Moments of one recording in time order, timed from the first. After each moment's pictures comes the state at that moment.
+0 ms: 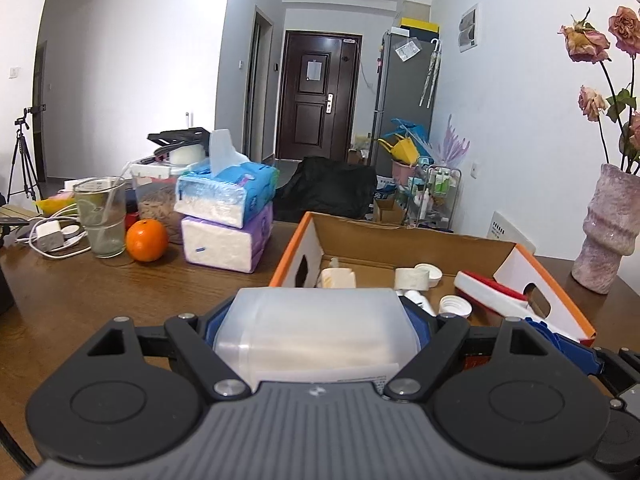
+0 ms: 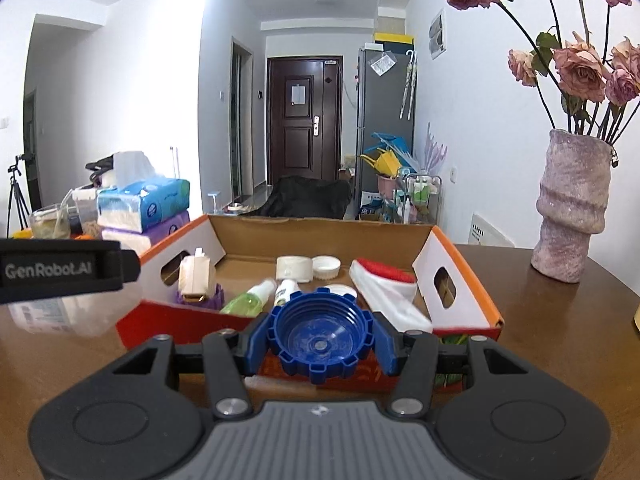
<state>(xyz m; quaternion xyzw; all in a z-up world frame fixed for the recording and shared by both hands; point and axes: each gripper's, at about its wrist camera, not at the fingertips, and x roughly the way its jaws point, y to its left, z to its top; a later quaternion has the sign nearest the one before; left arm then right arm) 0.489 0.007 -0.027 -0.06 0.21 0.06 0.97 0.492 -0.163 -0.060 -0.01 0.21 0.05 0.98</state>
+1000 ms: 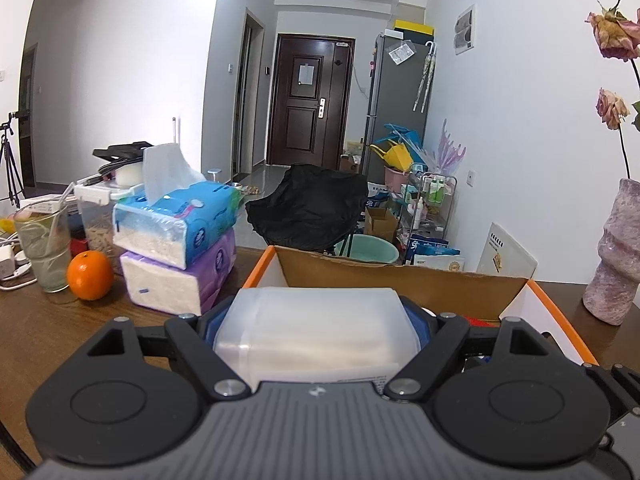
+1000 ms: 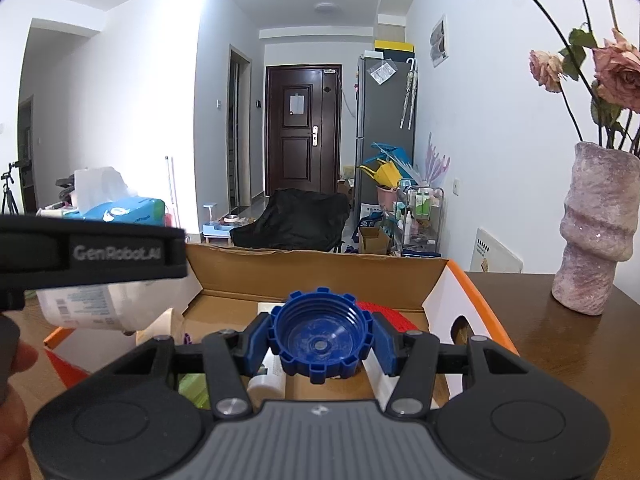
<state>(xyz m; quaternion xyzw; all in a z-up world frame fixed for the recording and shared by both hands) 0.580 -0.011 -0.027 -0.05 0.21 0.05 0.98 0.571 -0.161 -0.063 -0.02 0.20 0.05 0.98</state>
